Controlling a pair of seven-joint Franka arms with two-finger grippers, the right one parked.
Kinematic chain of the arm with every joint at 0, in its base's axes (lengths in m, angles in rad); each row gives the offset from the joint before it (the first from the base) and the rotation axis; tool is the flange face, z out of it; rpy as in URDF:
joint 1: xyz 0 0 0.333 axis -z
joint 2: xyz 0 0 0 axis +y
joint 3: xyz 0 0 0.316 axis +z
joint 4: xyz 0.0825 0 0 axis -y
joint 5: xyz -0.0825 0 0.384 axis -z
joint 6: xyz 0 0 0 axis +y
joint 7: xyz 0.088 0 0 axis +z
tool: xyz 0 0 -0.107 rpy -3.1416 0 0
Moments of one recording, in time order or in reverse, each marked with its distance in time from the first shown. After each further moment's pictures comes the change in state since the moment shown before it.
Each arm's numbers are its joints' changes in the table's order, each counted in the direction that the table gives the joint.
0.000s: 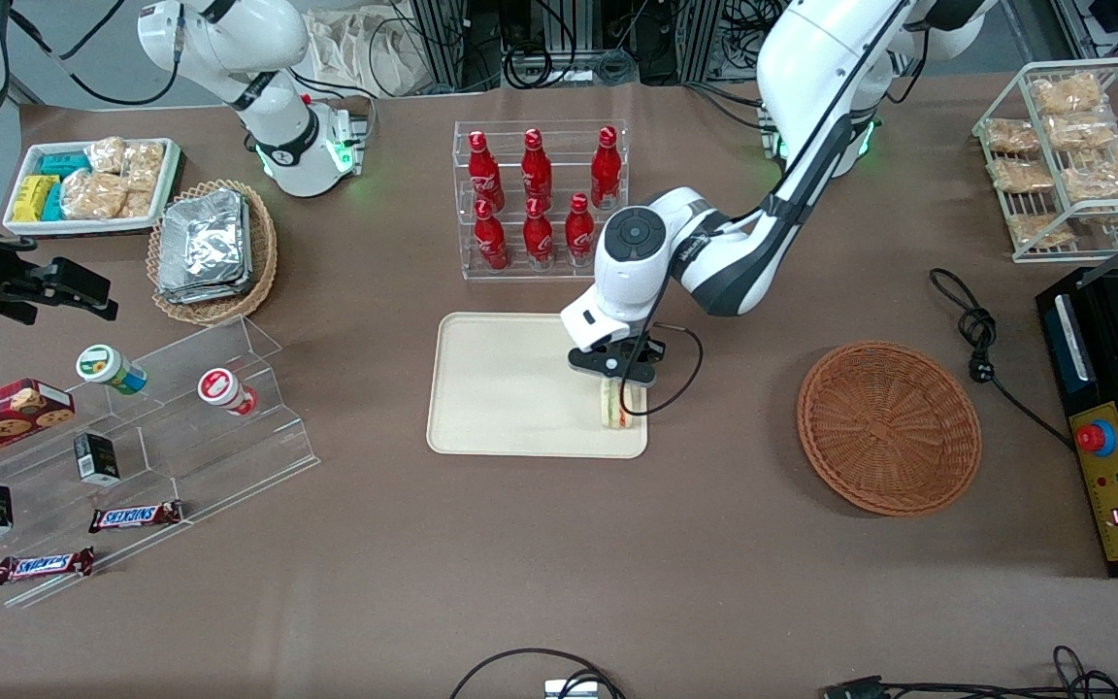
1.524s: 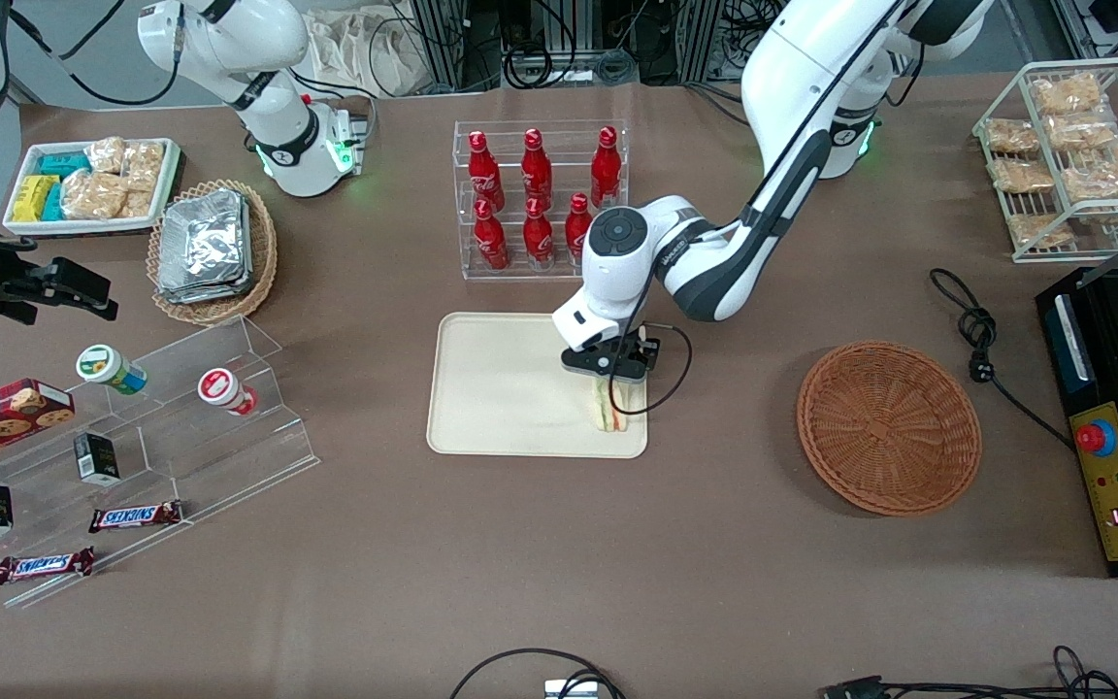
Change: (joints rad) arm 0.020 0.032 0.005 0.001 -0.087 -0.058 0.124
